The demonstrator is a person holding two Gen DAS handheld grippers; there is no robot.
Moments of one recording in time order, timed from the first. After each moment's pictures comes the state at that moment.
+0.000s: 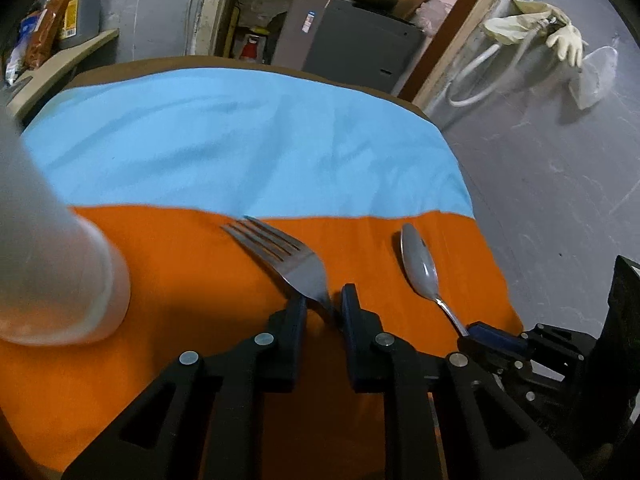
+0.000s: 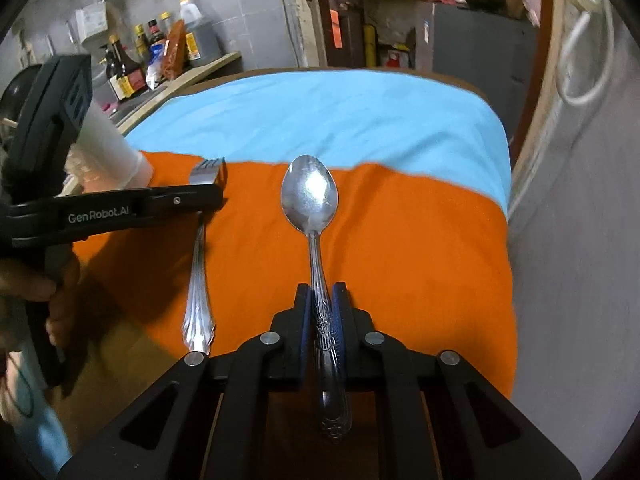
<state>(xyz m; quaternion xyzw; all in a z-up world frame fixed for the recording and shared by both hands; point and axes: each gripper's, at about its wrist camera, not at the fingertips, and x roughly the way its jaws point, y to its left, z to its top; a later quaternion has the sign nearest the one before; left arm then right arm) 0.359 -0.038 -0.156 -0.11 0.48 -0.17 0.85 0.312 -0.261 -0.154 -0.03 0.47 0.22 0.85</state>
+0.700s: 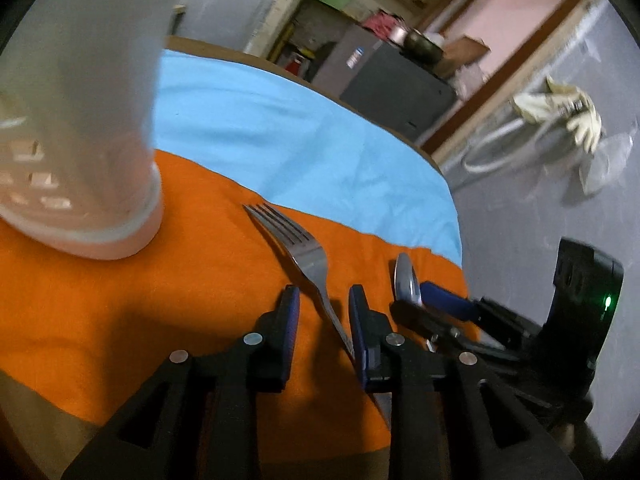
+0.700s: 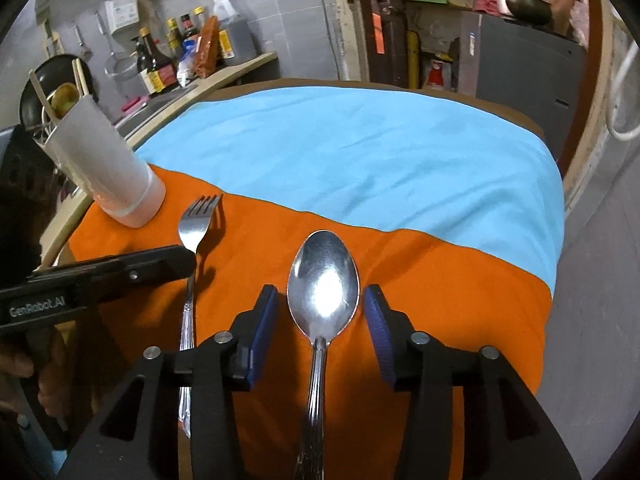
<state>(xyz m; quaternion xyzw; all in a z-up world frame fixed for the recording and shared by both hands) 0.331 -0.022 -0.151 -0.25 0.44 -0.10 0.86 0.378 -0.230 -0.157 -0.06 0.45 0.30 0.84</state>
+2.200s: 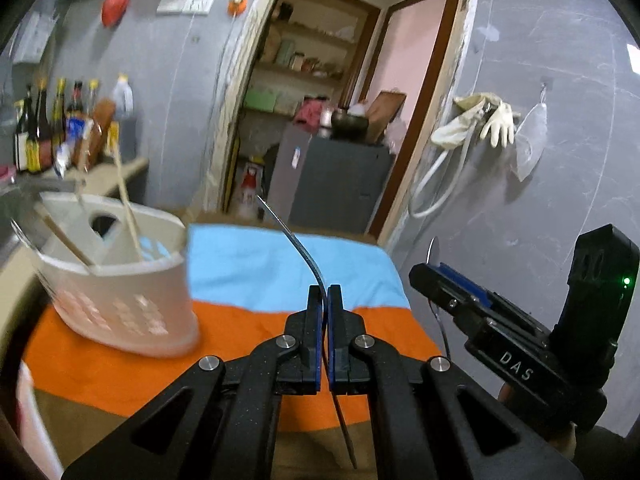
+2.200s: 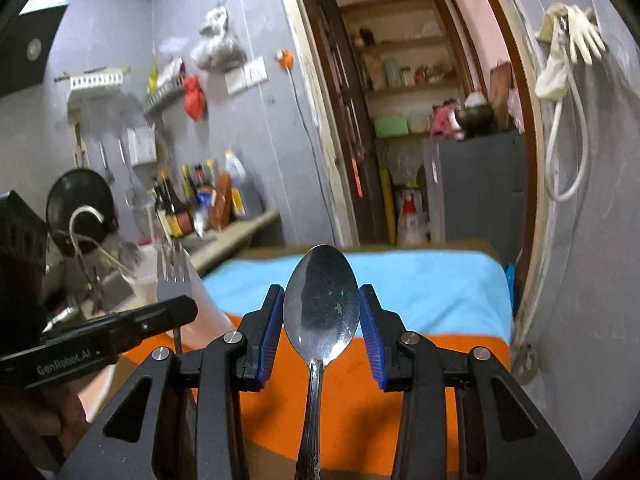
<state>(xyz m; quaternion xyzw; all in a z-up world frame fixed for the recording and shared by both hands) 0.234 -0.036 -0.043 -0.10 0.25 -0.14 0.95 0.277 -0.232 -0.056 0.07 0.20 0.25 0.94</state>
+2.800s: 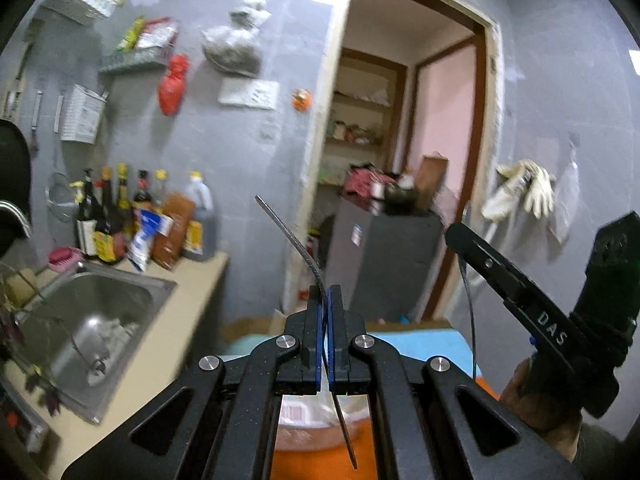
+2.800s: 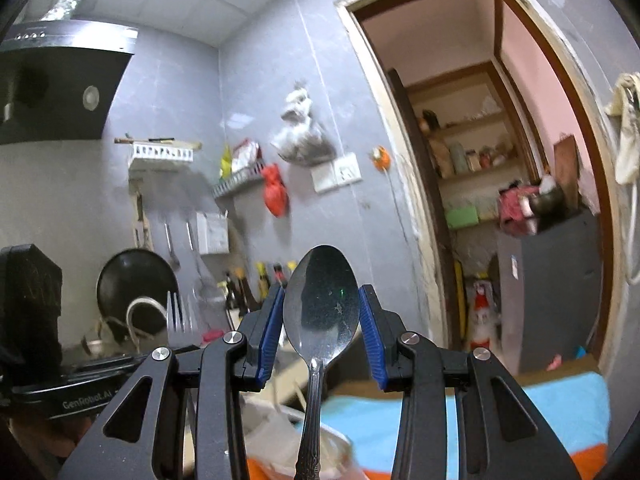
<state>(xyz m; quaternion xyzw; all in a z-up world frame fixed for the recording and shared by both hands) 0.230 0.119 0.052 -0.07 0.15 -0.06 0.98 0.293 -0.088 0.046 0.11 0.03 0.34 0.93</state>
